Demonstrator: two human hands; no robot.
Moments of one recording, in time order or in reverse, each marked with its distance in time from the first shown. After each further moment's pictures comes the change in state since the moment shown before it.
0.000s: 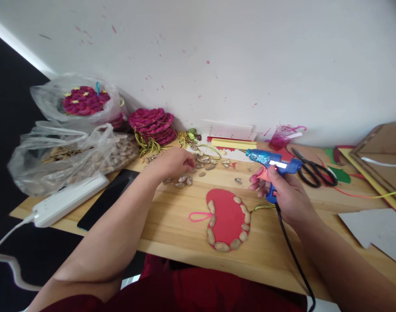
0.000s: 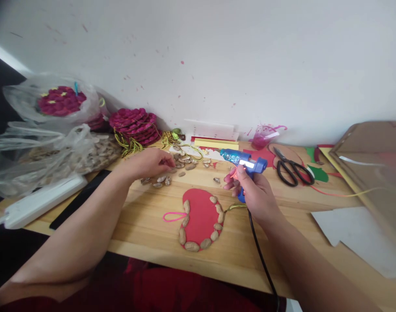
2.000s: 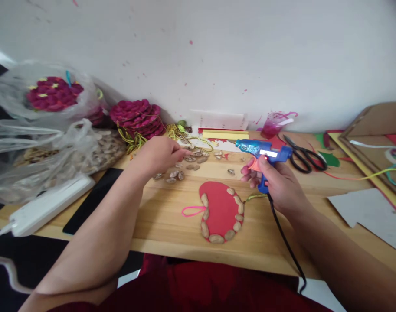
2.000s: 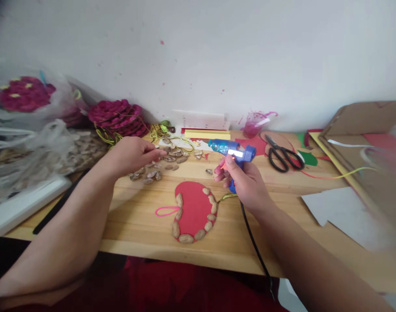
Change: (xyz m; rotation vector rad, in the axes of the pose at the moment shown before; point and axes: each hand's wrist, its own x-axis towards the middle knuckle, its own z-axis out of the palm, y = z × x) left_hand -0.013 0.015 -0.015 0.081 0.143 -0.133; right_hand -0.004 -0.001 0.001 0.030 -0.048 0.011
